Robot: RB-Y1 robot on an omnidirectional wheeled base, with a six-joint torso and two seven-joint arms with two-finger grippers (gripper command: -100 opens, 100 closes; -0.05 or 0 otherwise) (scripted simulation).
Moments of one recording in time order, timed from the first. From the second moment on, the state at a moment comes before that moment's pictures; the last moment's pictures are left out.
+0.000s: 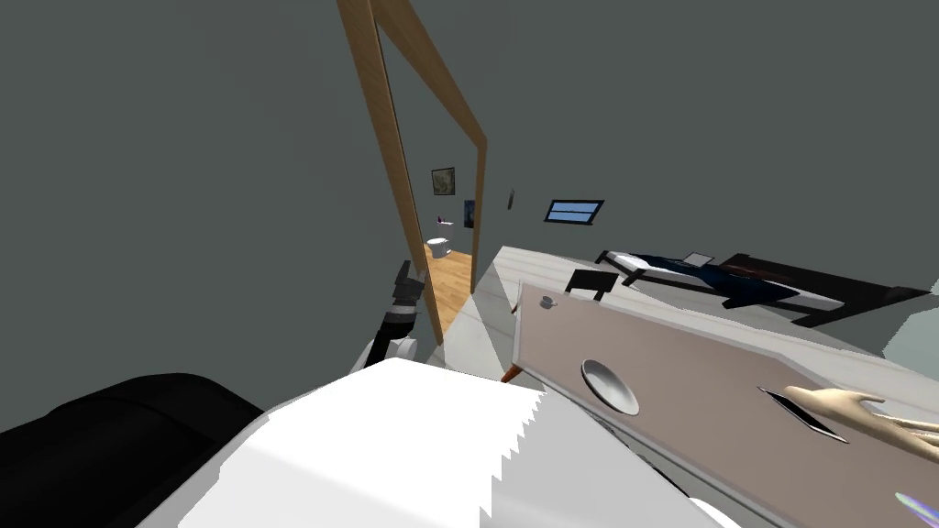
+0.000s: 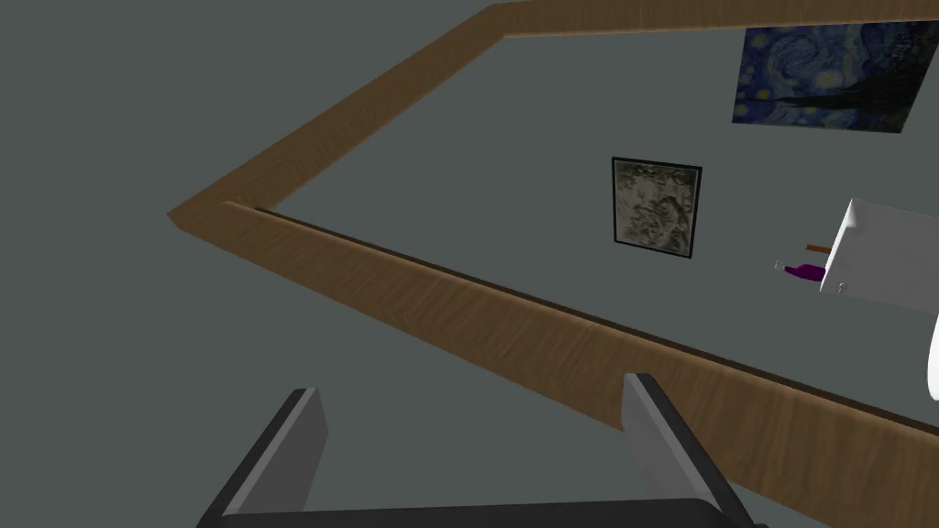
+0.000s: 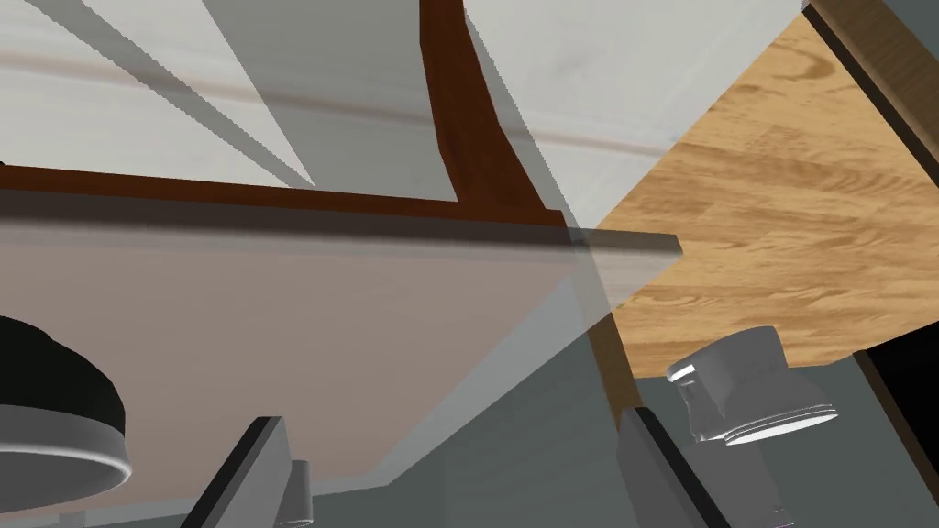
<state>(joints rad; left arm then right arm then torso) 0.48 -0.01 -0.07 -2.23 -0.05 -0.43 0.13 0.59 -0.69 0.02 -1.28 1.17 -0.48 -0.23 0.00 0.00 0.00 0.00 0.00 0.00</state>
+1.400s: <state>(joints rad) 0.48 -0.01 -0.07 -2.23 -0.05 -0.43 0.13 0.57 -0.78 0.03 -1.00 1.50 -0.44 -0.25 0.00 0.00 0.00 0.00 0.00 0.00</state>
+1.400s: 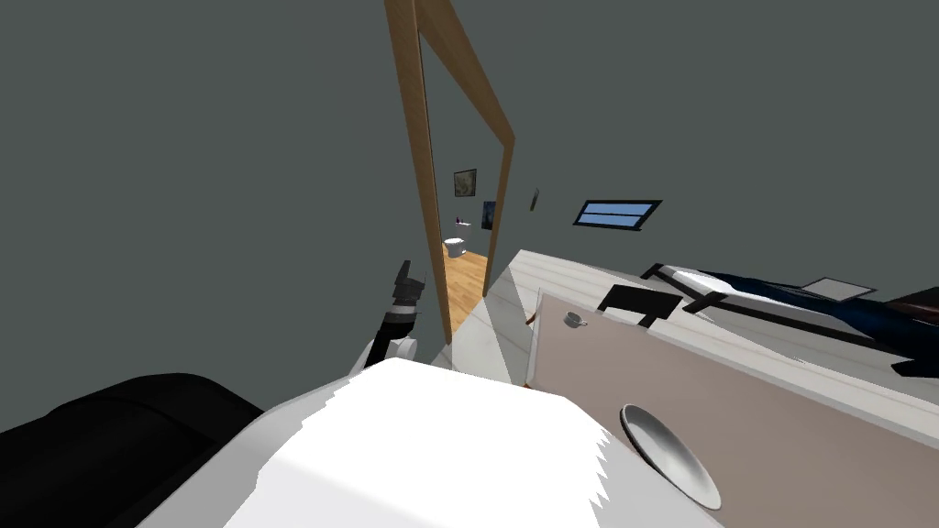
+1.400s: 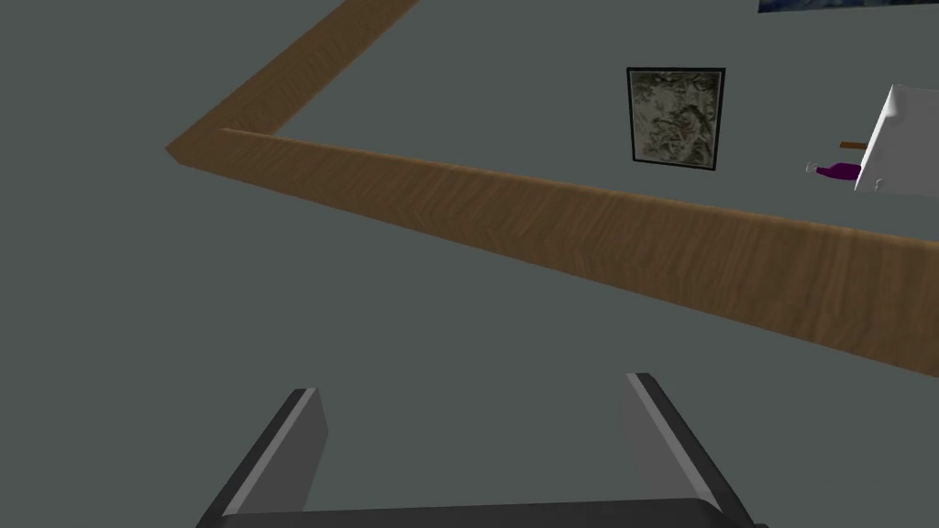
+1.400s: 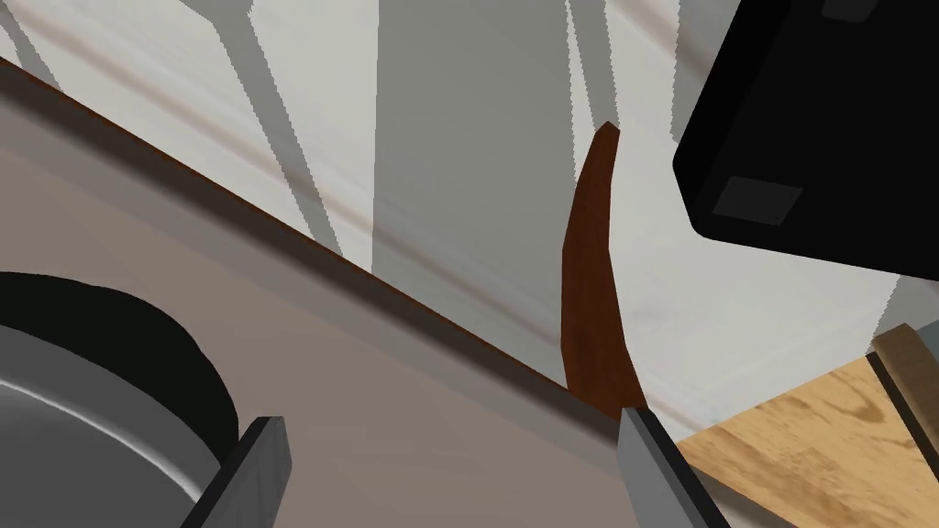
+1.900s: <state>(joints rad) 0.48 -0.01 -0.07 -2.23 -0.05 -0.43 0.13 0.56 -0.81 0.03 -0.91 1.62 -0.43 -0.27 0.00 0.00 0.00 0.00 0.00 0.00</state>
